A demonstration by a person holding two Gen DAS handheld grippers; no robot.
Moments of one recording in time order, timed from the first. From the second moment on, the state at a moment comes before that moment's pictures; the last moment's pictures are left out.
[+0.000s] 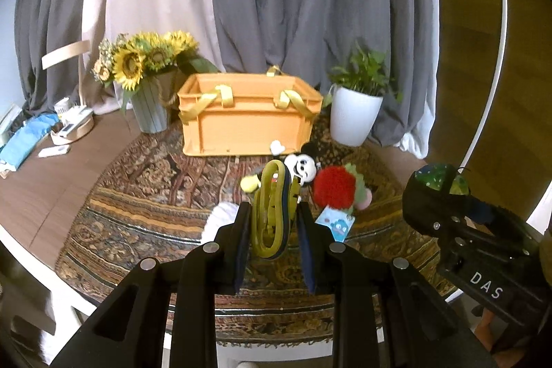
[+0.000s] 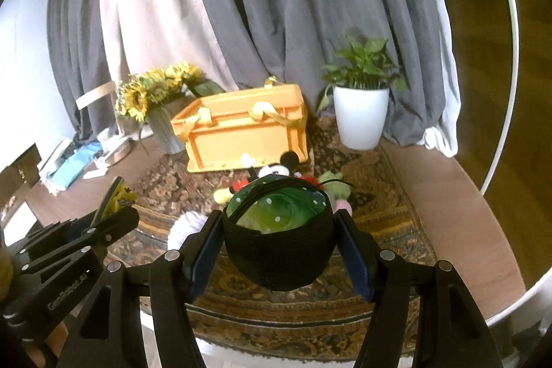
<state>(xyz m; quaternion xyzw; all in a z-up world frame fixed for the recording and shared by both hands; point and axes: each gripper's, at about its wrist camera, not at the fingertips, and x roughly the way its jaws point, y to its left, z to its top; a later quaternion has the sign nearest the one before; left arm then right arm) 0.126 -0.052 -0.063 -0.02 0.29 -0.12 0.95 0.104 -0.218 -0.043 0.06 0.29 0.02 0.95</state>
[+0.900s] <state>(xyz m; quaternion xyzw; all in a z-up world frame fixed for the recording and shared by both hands) 0.253 0.001 0.016 0.00 0.20 -0.15 0.97 0.245 -0.173 0.020 0.09 0.23 0.00 0.97</state>
